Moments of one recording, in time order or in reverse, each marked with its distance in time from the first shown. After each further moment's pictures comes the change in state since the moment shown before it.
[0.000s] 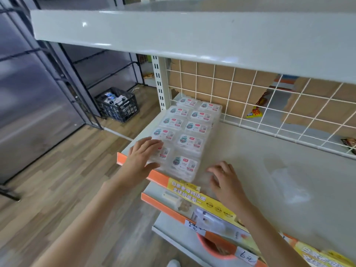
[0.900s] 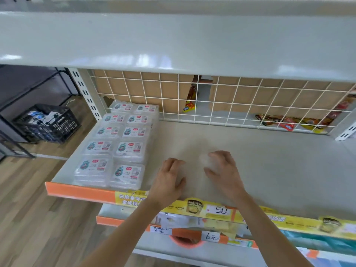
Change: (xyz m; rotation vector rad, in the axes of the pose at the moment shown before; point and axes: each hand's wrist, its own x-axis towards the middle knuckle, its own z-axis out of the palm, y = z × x) left_hand 0.033 0.160 0.118 -0.377 -0.160 0.154; right_hand -0.050 0.058 -0.091 0.029 0.157 0.502
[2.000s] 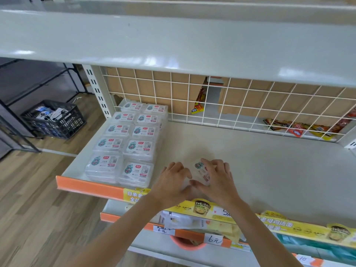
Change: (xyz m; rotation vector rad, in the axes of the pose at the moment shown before) left_hand -0.004 0.007 -0.026 0.302 -0.179 0.085; right_hand -0.012 -0.028 0.021 -0.297 -0.182 -0.111
